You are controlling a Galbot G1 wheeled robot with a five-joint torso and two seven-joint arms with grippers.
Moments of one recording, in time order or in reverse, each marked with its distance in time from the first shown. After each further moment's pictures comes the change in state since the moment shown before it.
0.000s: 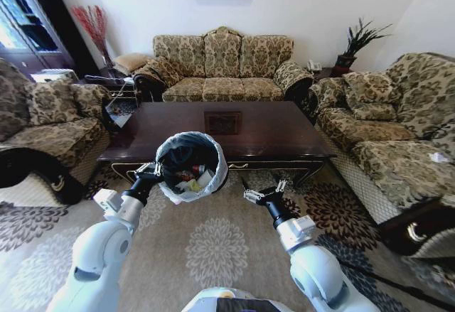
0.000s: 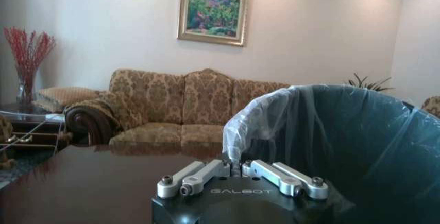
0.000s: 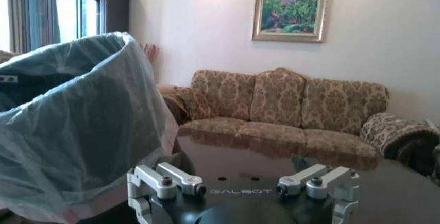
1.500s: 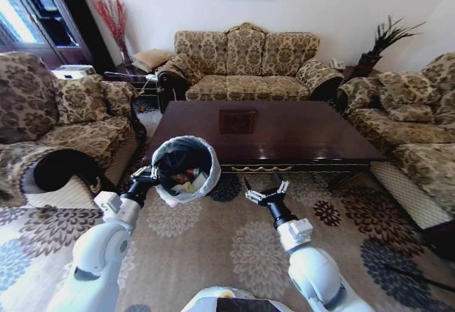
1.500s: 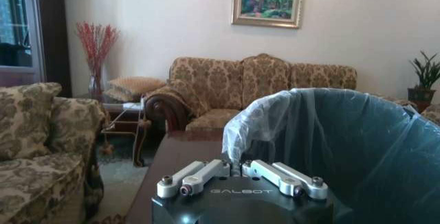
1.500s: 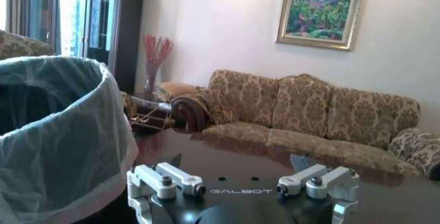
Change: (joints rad) left arm 0.025 -0.012 -0.037 0.054 0.068 -0.022 -0.004; right arm -0.023 0.023 0.006 -0.008 -0.084 0.018 0.020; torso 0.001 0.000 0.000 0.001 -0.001
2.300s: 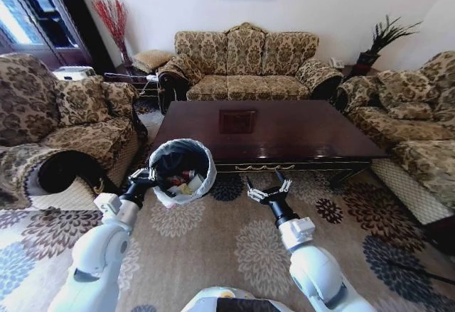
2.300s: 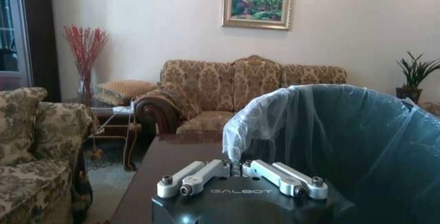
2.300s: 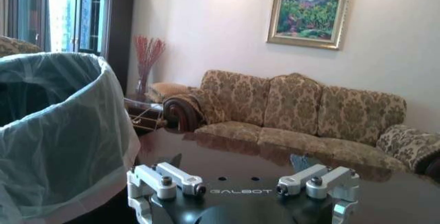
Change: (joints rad) left arm -0.001 -0.001 0.002 0.000 -0.001 0.000 0.002; right arm 0.000 -0.001 0.001 -0.001 0.001 0.000 0.002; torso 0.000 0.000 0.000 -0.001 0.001
